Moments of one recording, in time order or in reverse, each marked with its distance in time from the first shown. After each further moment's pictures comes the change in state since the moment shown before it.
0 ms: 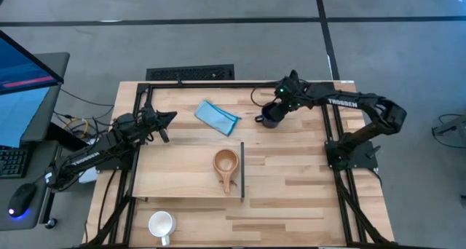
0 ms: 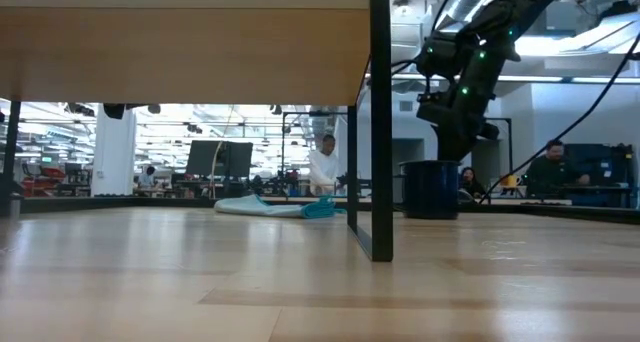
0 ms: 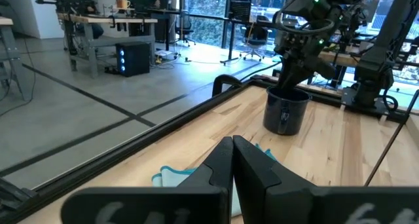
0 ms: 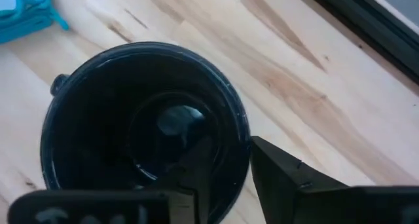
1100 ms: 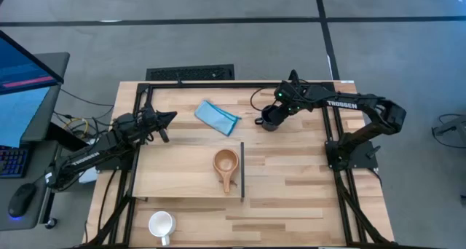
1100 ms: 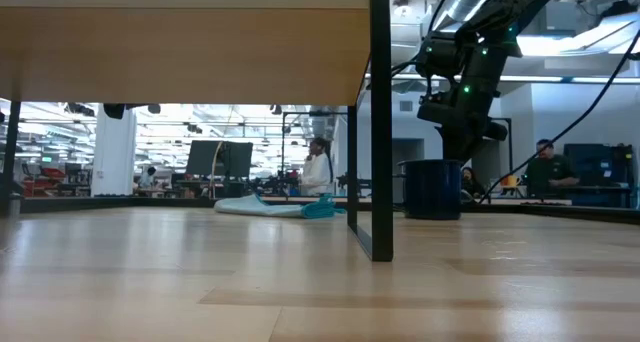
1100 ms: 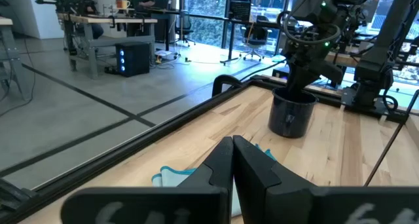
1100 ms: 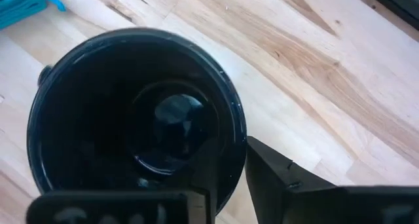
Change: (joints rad) left arm 0.000 0.000 0.000 0.000 0.001 0.000; right arm 0.046 0.000 0.000 -0.066 0.011 0.115
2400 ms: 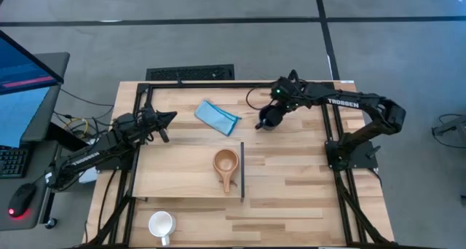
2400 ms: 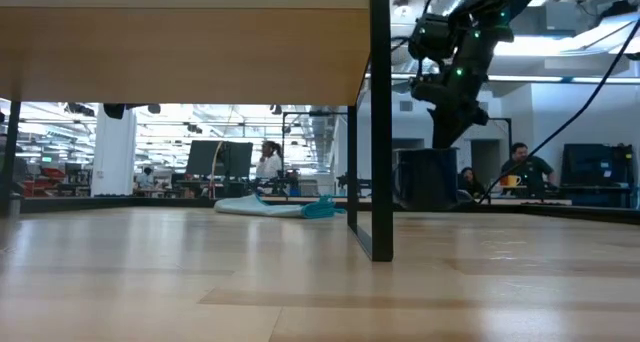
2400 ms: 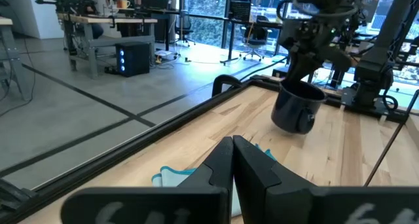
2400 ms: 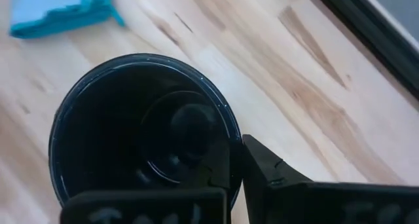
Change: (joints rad) left arm 0.000 0.000 0.000 0.000 0.000 0.000; right arm 0.031 0.000 0.108 -0.050 -0.024 -0.152
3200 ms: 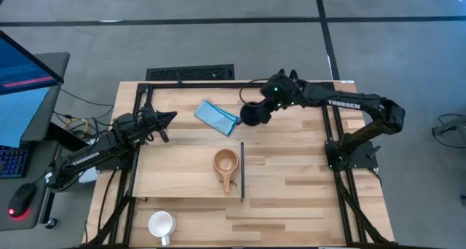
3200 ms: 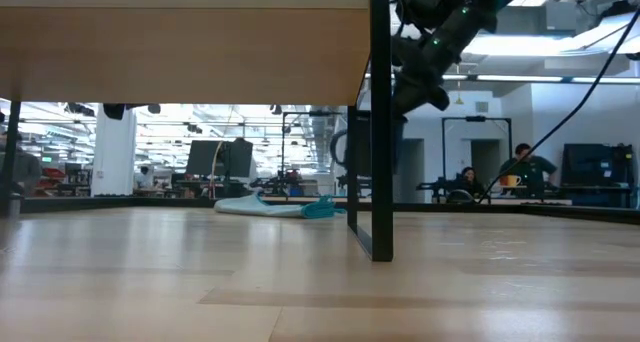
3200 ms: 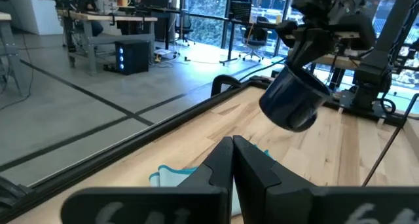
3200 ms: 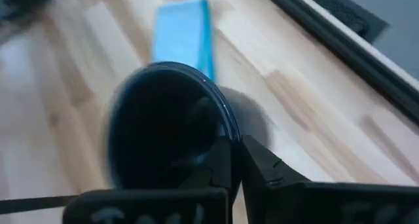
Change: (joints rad) left arm 0.000 0.000 0.000 0.000 0.000 -0.024; right arm 0.085 0.000 0.071 0.238 -0.134 0.037
